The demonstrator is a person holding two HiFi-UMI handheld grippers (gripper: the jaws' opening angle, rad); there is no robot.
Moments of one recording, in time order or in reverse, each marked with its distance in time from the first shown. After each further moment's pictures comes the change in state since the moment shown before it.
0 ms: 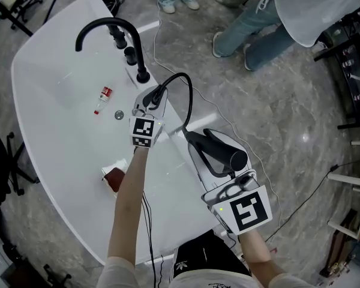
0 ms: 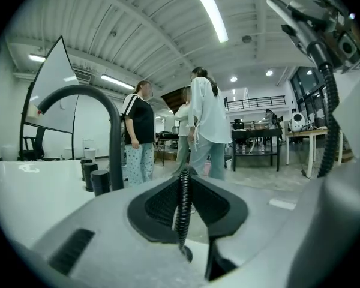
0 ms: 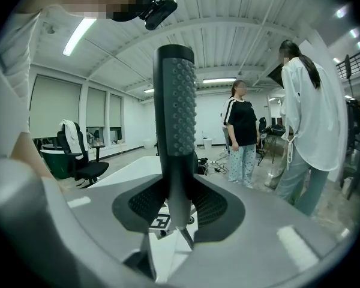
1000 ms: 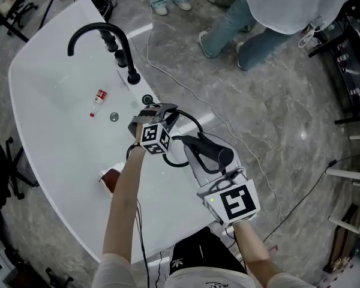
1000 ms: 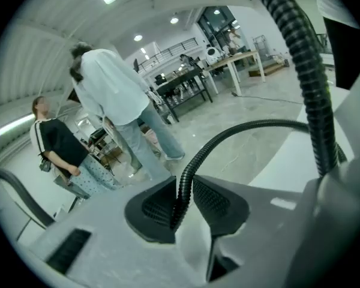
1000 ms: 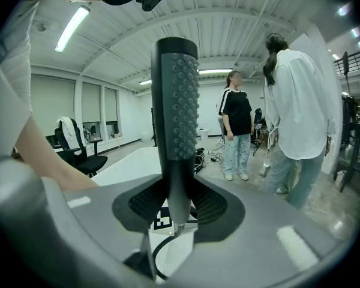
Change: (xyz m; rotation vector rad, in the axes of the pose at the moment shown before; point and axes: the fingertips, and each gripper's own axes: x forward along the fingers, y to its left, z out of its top) left arm 0.008 -0.121 -0.086 0.742 0.370 -0.451; right arm -0.025 -0.017 -0.044 0.004 0.124 -0.013
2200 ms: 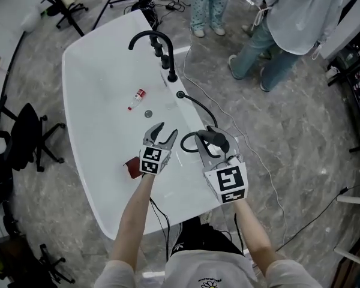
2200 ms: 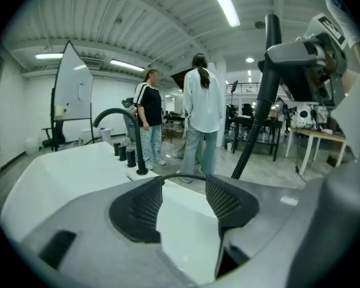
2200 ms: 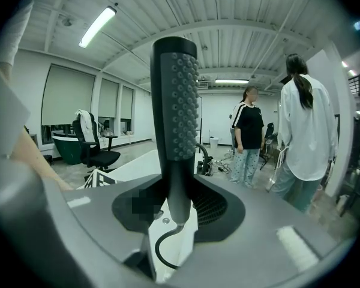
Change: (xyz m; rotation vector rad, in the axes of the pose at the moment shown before) left arm -0.237 -0.040 0.016 -0.881 -0.128 0.439; right arm -0.076 0.071 0.022 -0.144 -0.031 0.063
